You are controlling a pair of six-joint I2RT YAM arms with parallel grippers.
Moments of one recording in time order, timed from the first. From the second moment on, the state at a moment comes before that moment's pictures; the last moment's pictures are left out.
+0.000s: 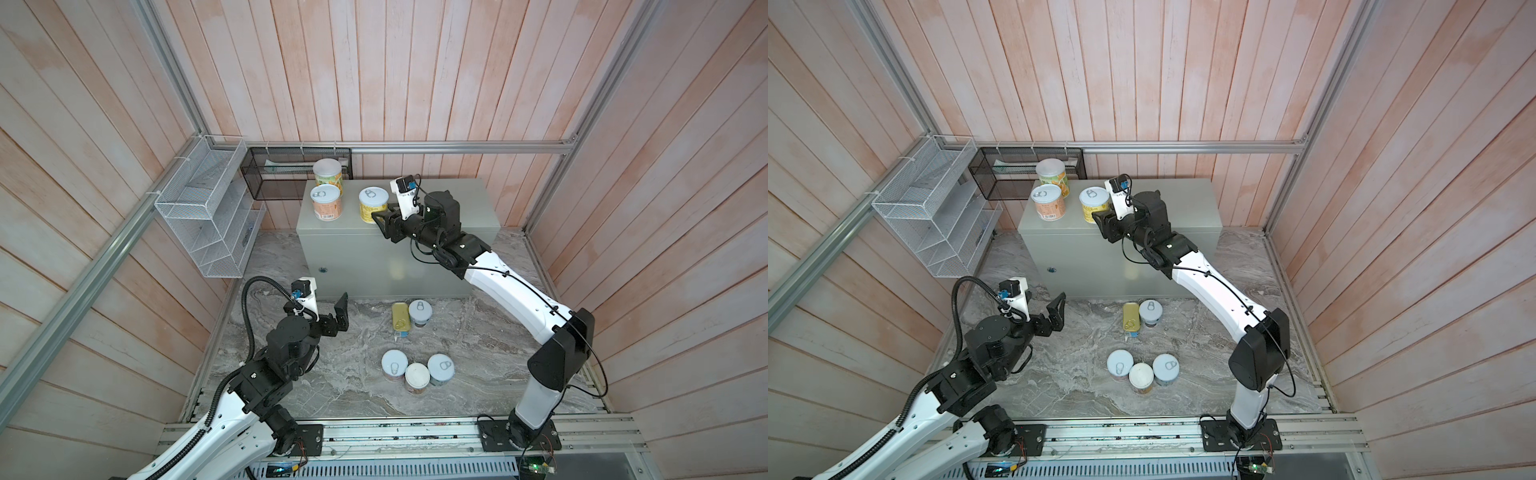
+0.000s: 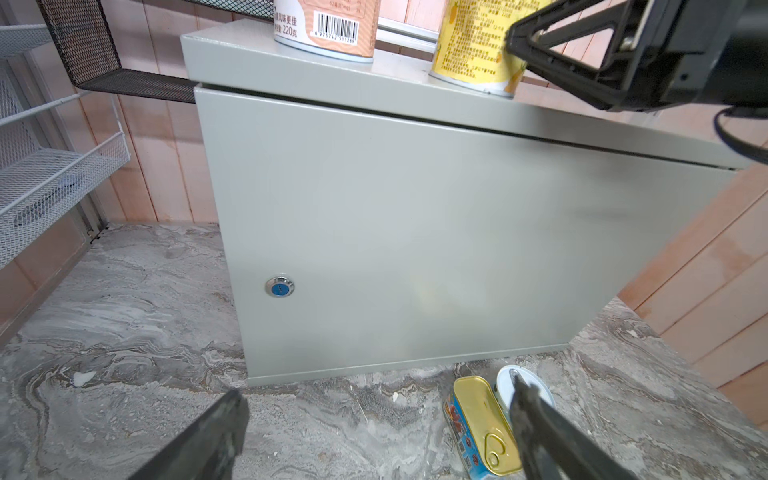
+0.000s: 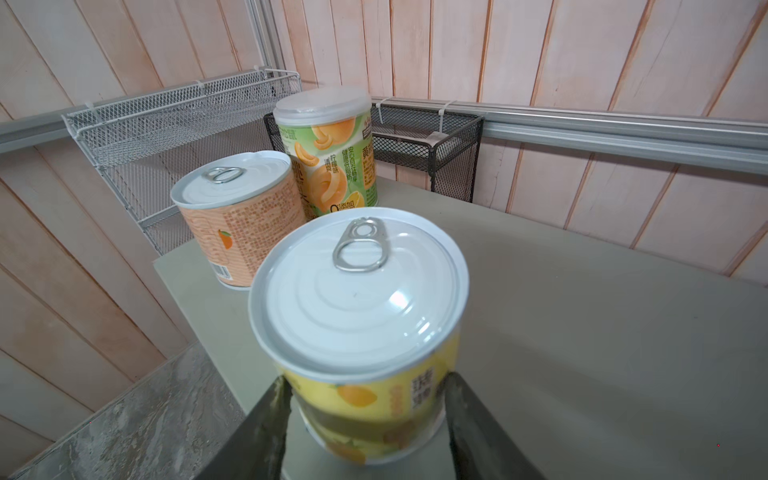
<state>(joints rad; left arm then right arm) -0.71 0.64 0.65 -0.21 -0.45 -0.27 0.69 1.80 1.81 -0.17 -0.13 0.10</state>
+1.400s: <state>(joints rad) -0.71 0.68 0.65 -0.27 -0.44 -0.31 0.69 2.22 2.43 -0.37 -0.04 -0.02</state>
